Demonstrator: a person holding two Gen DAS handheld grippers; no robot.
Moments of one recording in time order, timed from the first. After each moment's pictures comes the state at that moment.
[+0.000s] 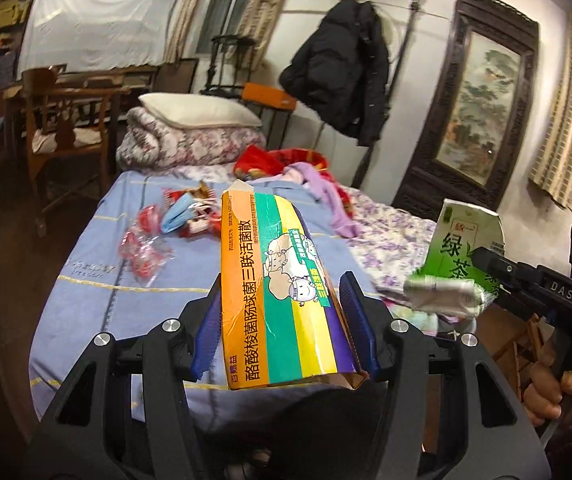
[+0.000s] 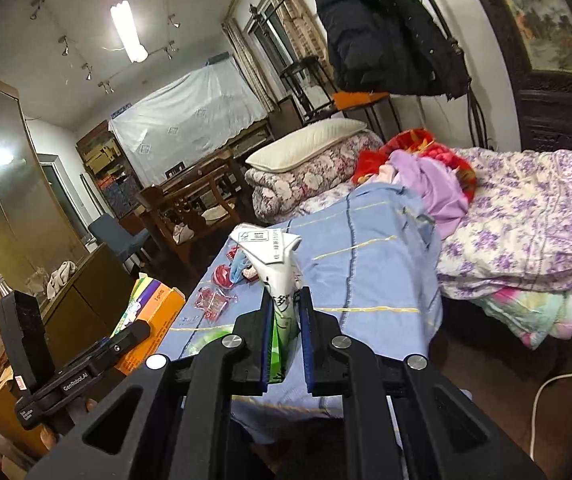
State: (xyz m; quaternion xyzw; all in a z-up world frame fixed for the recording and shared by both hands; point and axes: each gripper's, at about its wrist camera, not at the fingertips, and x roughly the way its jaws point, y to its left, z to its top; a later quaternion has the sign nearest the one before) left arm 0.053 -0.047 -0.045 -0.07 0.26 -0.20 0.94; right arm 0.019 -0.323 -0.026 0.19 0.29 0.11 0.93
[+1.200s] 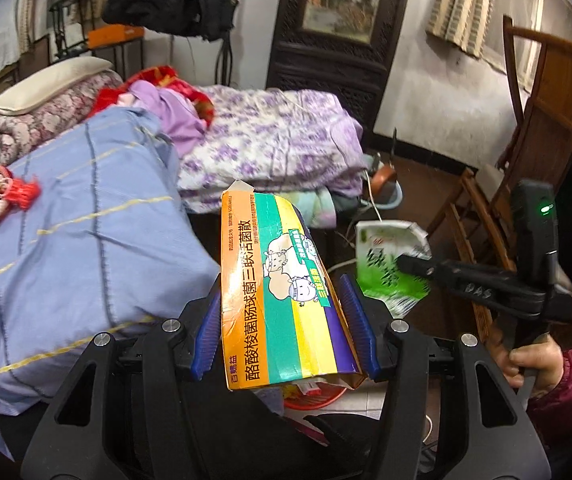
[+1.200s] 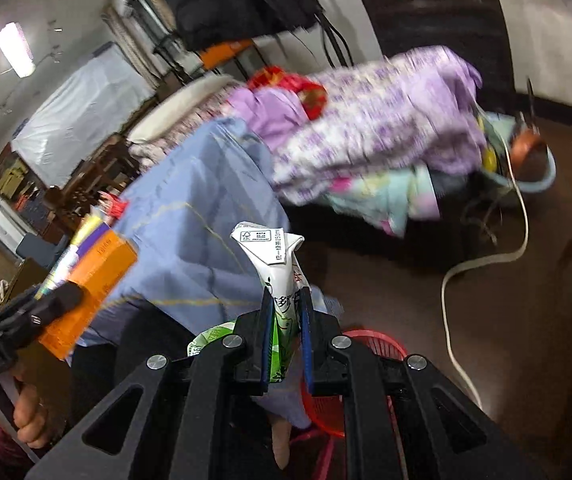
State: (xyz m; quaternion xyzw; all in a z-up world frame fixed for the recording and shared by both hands) left arm 0.013 -0.282 -0.113 0.10 0.38 -0.39 0.84; right arm -0.093 -0.513 -0.161 0.25 0.42 -0.05 0.87
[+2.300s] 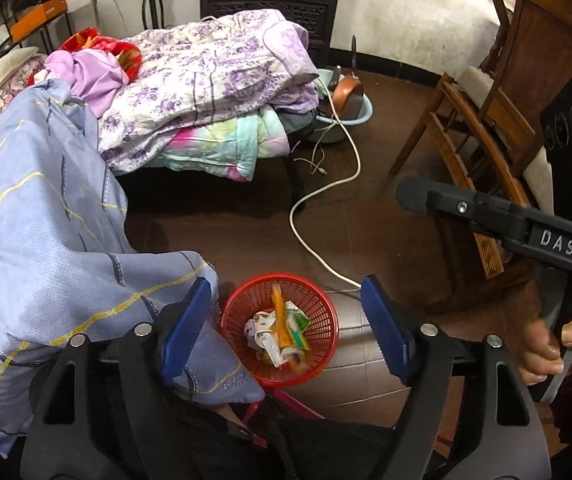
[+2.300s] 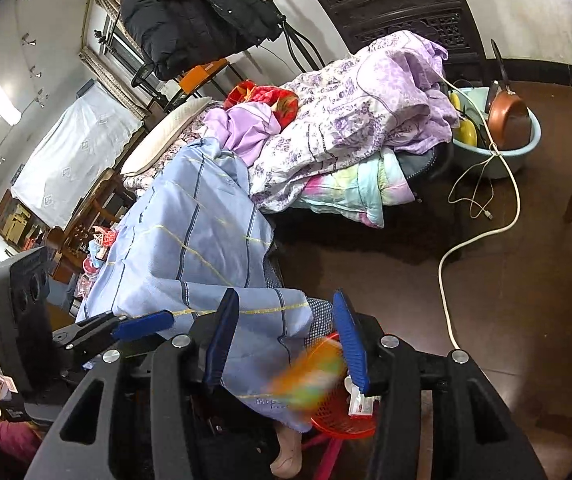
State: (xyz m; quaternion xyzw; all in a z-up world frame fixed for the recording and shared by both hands) left arm 0.005 -0.381 -0.192 0.20 0.45 -0.43 0.76; right arm -0.126 -0.559 -0.181 0.32 0.37 -0.07 0.87
